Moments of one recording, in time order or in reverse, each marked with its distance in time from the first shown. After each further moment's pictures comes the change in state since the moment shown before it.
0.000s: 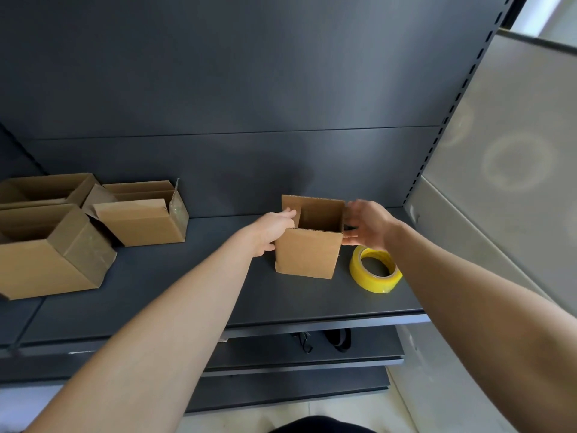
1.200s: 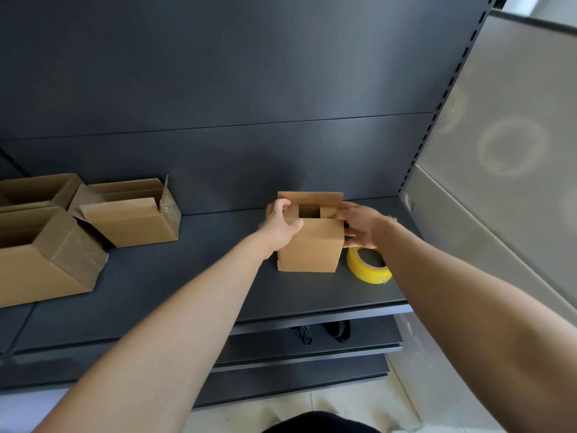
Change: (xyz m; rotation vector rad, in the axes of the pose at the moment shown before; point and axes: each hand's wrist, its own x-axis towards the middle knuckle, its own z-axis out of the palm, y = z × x) left_hand 0.008 -0.011 0.021 0.221 0.160 0.146; right_hand 0.006 0.013 0.006 -0.153 0.121 0.016
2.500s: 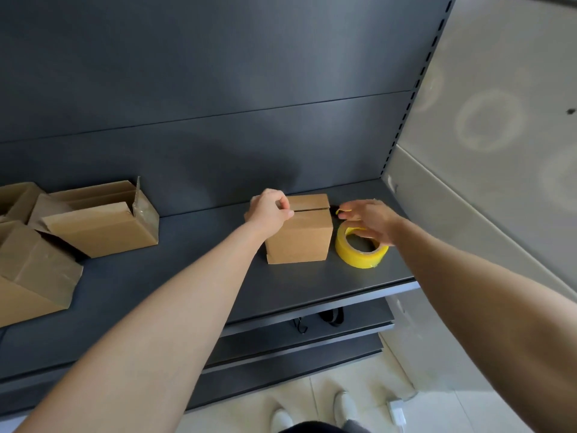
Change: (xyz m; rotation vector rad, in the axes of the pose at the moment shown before) left_hand 0.020 0.011 0.005 0.253 0.103 0.178; right_hand -0.004 0.028 -0.043 -0.162 0.126 -0.104
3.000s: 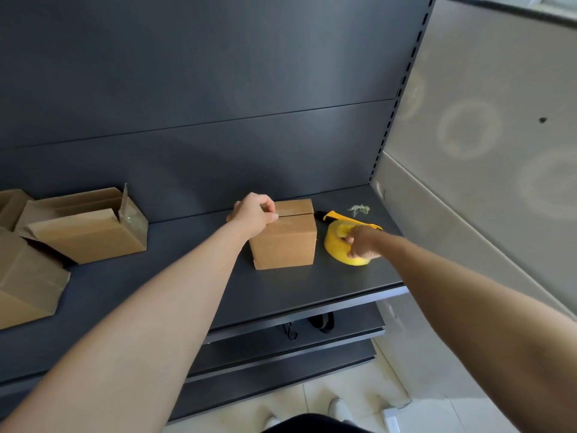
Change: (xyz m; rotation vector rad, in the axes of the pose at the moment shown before) left_hand 0.006 0.007 -0.003 0.082 -0.032 -0.046; right_hand -0.019 0.008 -0.014 -1.249 -0.109 0.019
